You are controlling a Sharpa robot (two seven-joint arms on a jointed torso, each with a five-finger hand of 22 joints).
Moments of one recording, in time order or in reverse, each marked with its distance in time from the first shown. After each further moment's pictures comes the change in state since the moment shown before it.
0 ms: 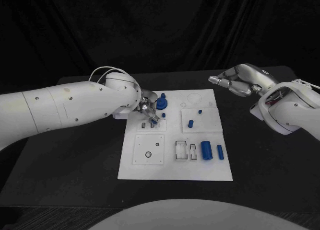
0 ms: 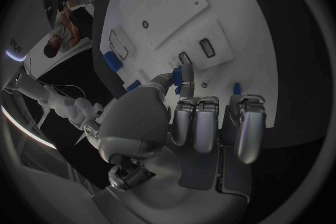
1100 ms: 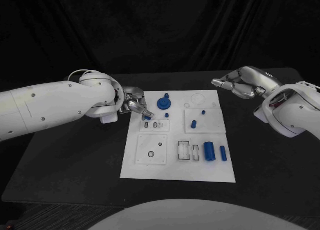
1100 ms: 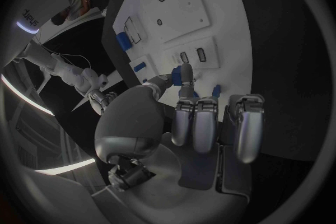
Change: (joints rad) left arm 0.021 -0.191 -0.001 0.150 0.213 -0.128 -0.030; left_hand -0.095 -0.005 0.129 -0.005 0.002 0.007 -0.007 0.004 0.064 0.000 -0.008 0.000 0.000 0.002 -0.016 0.000 0.000 0.000 0.000 -0.014 -0.004 0.001; right arm 0.000 0.001 0.000 0.003 0.001 0.030 -0.003; right_hand 0.029 0.010 -0.003 -0.003 0.020 0.003 0.003 0.000 0.001 -0.004 0.004 -0.004 0.000 0.000 0.000 0.000 -0.003 0.000 0.000 0.000 -0.006 0.001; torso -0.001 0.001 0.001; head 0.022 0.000
